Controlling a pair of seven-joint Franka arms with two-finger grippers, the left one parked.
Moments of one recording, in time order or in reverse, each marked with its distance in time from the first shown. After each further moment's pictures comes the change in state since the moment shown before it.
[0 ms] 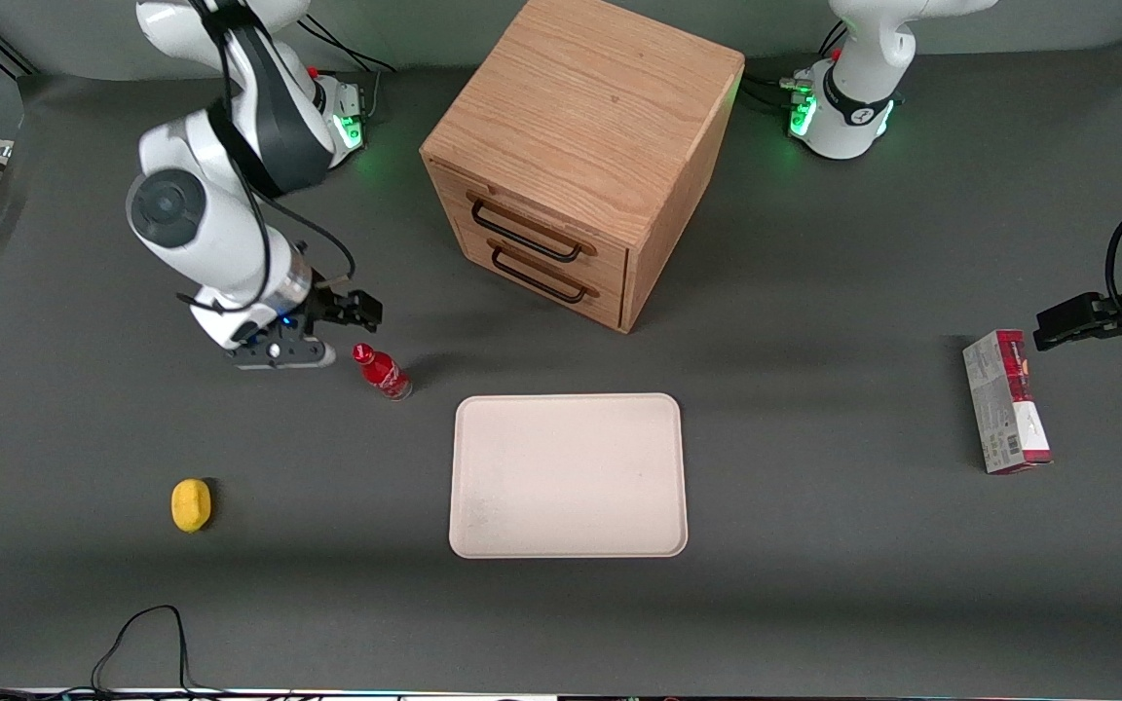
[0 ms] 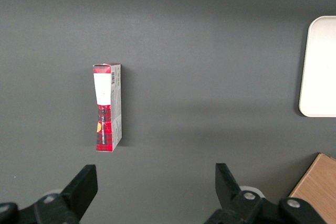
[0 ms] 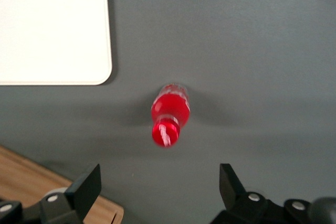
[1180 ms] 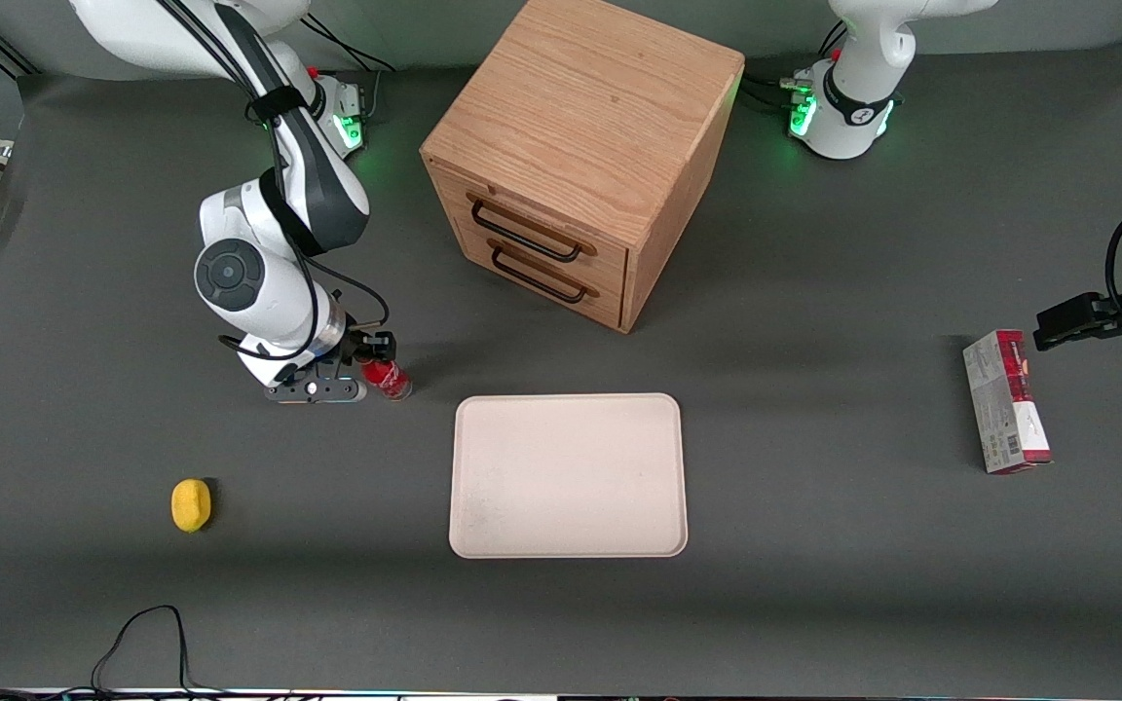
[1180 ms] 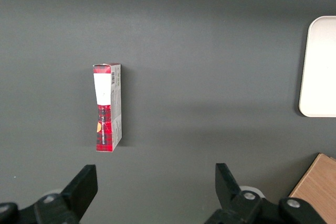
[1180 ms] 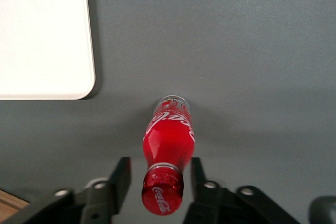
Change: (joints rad) arm 0.002 0.117 0.000 -0.005 0.000 0.102 -0.002
